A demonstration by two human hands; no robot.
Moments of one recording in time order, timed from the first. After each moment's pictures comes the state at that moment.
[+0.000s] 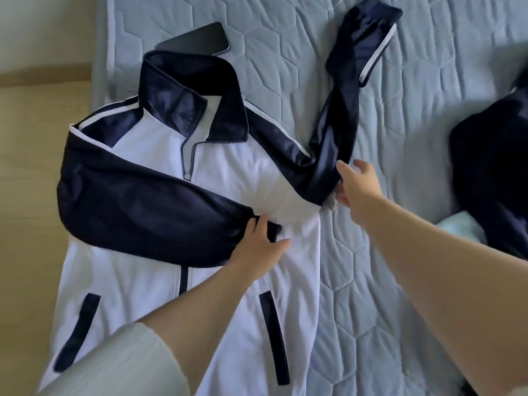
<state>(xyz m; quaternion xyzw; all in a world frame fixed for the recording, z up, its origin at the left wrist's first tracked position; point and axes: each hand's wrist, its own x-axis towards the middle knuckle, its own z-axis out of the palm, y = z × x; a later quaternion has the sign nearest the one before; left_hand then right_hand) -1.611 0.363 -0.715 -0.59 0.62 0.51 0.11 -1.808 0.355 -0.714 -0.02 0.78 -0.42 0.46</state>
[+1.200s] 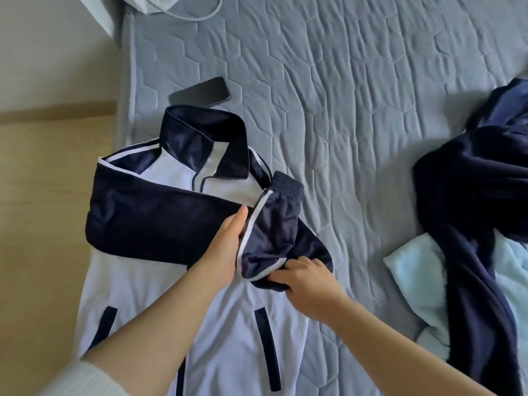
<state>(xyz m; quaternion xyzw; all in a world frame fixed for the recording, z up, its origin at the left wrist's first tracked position) -1.610 0.327 -0.636 -0.61 0.29 0.73 -0.12 -1.735 0.442 -0.650 -0.68 0.64 -0.01 0.35</state>
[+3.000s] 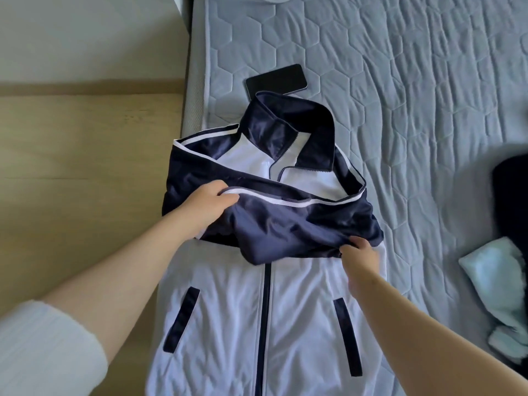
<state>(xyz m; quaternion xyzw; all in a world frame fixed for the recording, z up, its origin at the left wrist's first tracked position) -1.431 0.204 -0.604 -0.62 0.60 0.51 0.02 -1.634 0.373 -0.653 0.03 0.86 -0.27 0.44</state>
